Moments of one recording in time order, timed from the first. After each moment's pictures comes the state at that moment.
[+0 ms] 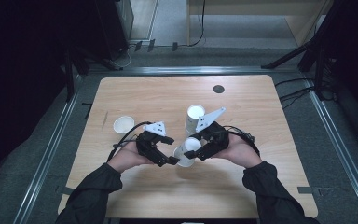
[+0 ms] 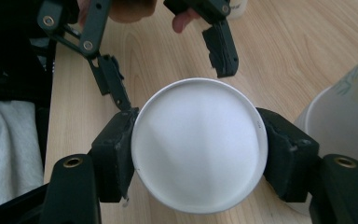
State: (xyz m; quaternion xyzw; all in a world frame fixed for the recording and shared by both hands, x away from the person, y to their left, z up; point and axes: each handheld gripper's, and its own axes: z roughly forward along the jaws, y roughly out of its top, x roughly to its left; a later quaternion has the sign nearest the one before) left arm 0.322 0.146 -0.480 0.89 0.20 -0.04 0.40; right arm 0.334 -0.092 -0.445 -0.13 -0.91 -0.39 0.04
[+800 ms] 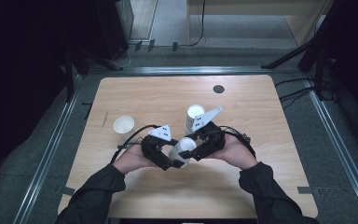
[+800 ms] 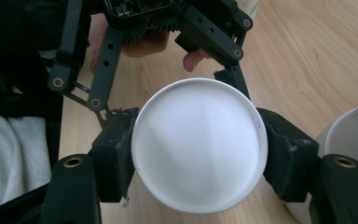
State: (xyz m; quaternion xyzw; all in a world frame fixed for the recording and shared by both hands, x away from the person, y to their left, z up) left arm 0.316 0.131 -0.484 0.90 0.16 -0.02 0.41; right arm 0.330 -0.081 -0.441 -0.13 -0.90 -0.41 0.05
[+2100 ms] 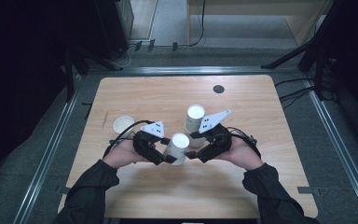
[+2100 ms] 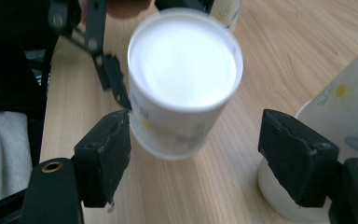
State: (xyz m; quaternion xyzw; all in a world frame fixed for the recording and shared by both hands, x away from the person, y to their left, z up) left arm 0.319 0.153 -0.457 0.91 0.14 -0.02 0.38; right arm 0.325 -0.100 -0.441 -0.12 -0.90 -0.42 0.01
